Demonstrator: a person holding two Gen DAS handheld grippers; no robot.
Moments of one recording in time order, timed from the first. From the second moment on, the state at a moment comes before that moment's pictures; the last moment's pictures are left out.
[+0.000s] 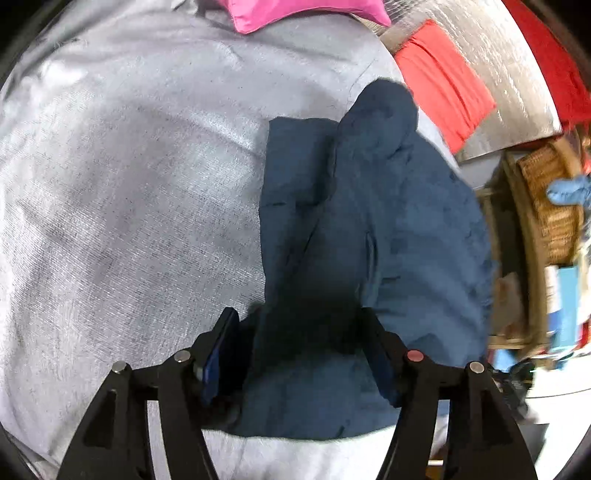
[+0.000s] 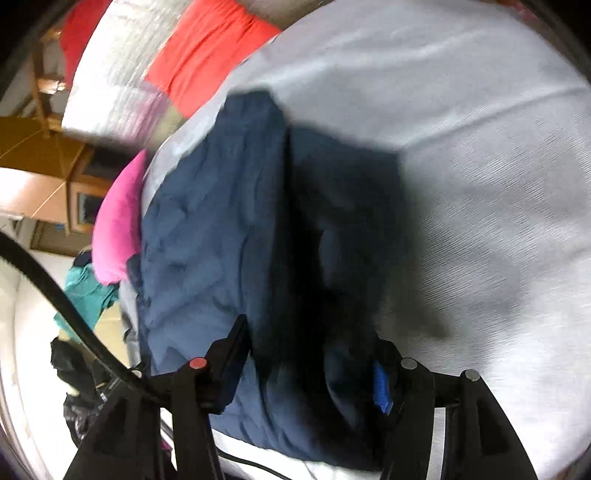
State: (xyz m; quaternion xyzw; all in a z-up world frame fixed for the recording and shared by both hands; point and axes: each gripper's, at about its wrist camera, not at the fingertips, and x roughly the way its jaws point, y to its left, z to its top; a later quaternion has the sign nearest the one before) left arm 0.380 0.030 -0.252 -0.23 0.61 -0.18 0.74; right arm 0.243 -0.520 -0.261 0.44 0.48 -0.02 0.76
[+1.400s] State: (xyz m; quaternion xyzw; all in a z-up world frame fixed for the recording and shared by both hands) left arm 0.453 -0.024 -0.204 -0.16 0.49 -0.09 0.85; right arm 0.309 -0.543 -0.233 0.43 0.36 -0.11 0.82
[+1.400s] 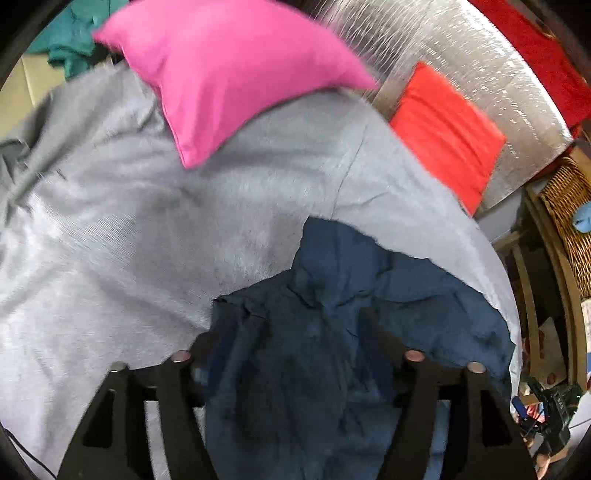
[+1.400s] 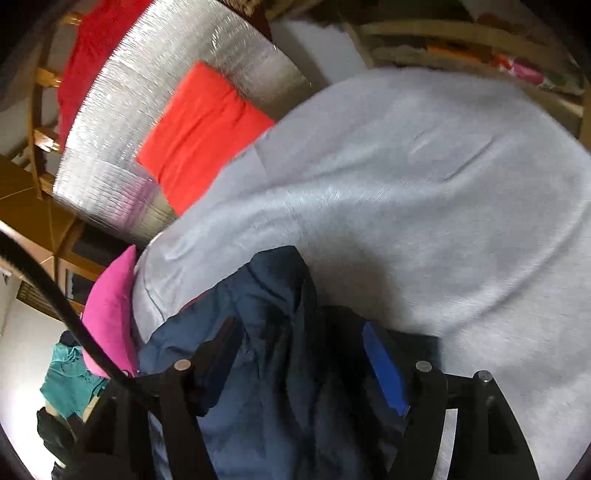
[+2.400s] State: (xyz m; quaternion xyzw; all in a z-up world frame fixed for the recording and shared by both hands) left arm 0.314 0.023 -0.266 -0.18 0.55 -0.14 0.80; right arm 0.197 -0.471 -0.265 0.38 0.38 -0.12 0.83
